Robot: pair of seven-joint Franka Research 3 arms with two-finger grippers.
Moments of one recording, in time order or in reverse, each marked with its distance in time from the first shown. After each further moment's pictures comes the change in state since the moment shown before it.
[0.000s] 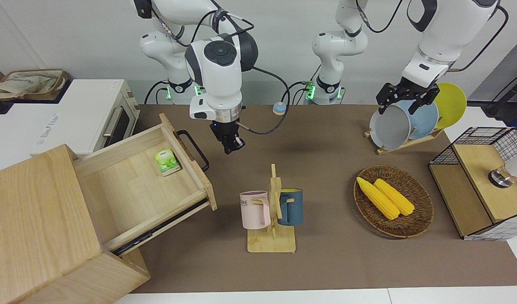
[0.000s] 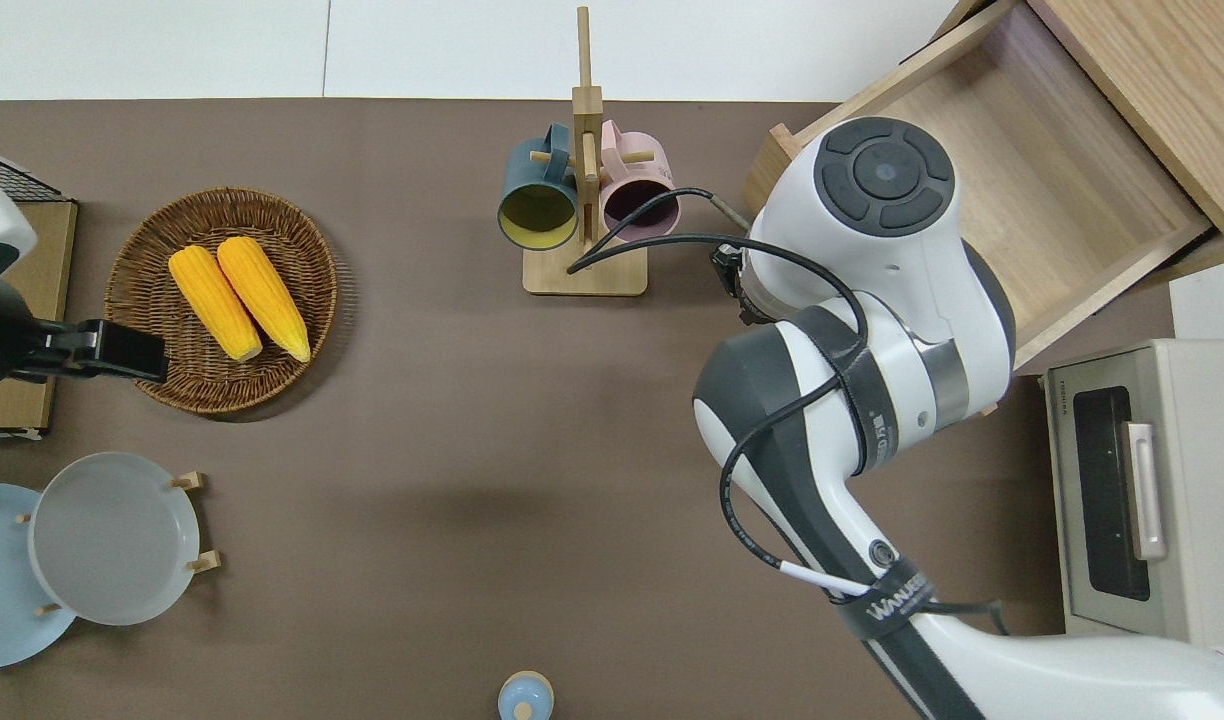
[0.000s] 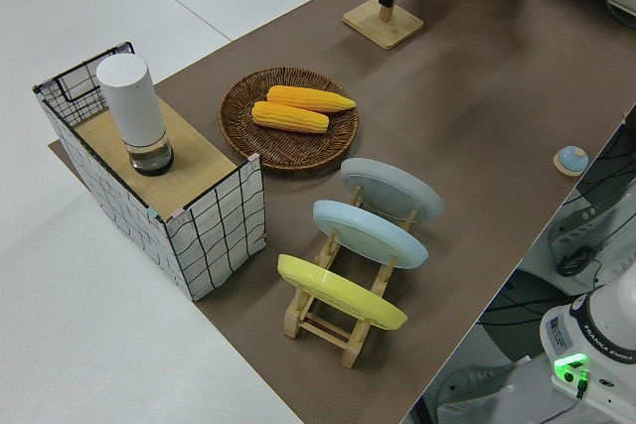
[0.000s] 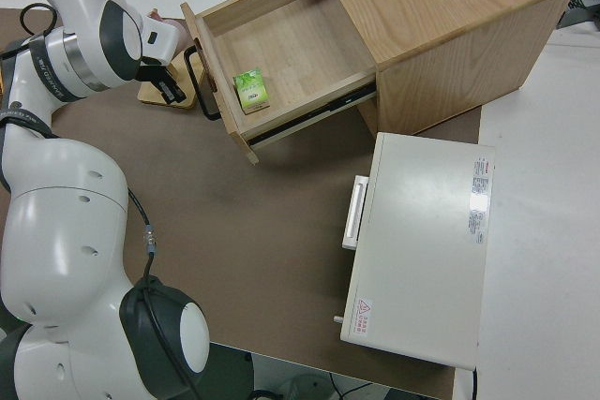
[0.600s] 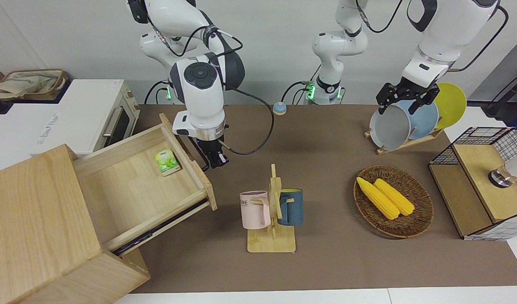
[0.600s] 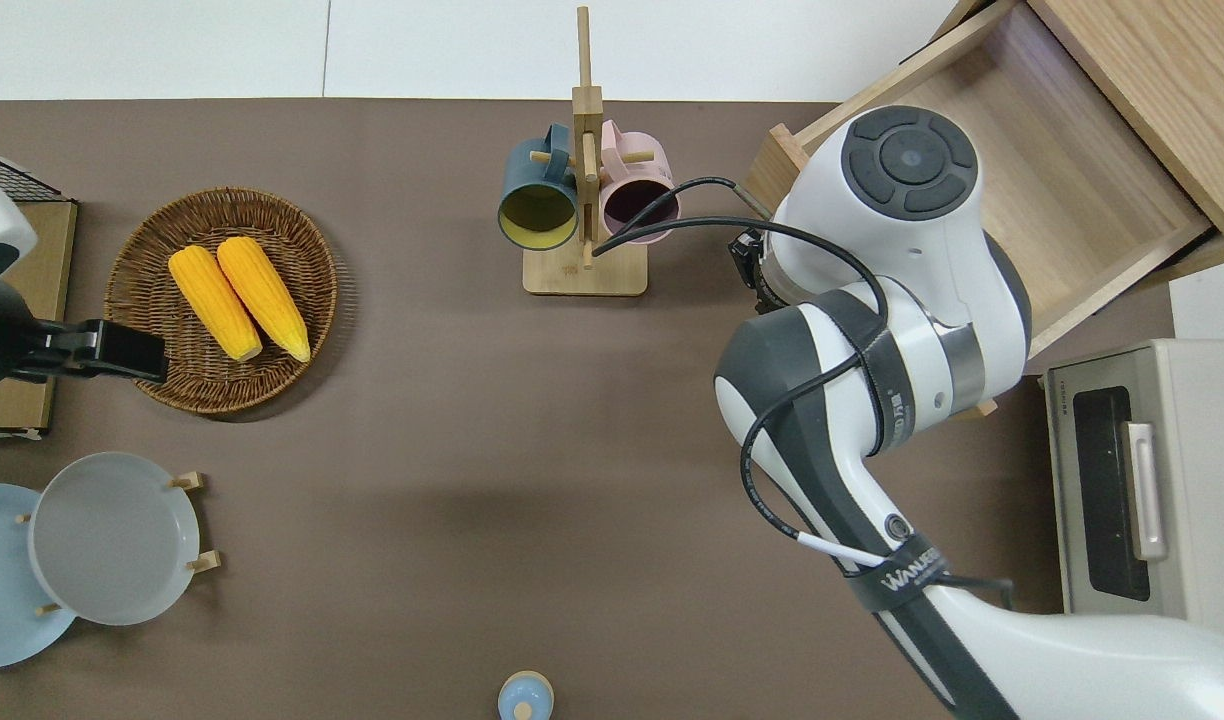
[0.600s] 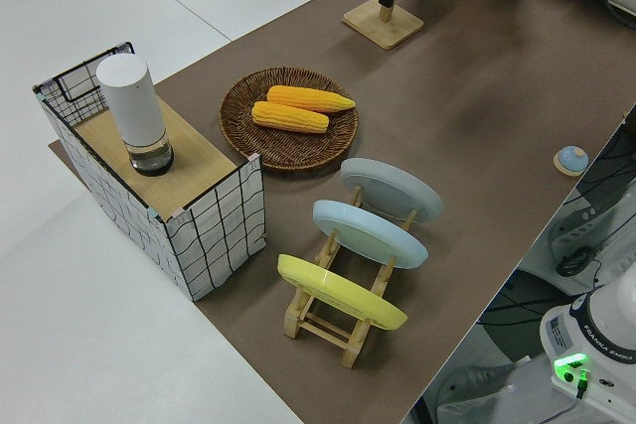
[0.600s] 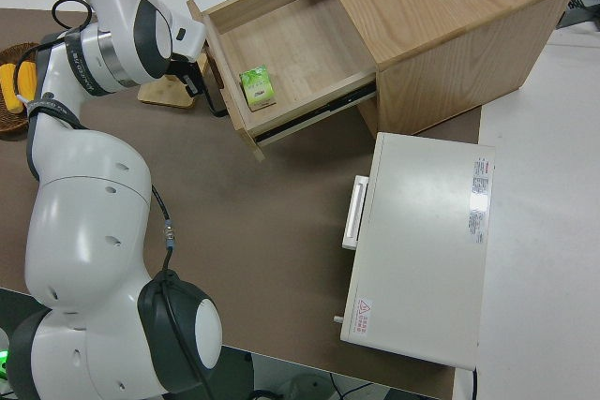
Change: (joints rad) left arm 0.000 0.000 0.000 0.000 0.000 0.000 0.000; right arm -0.059 0.027 -0.001 0.001 0.000 0.074 0.000
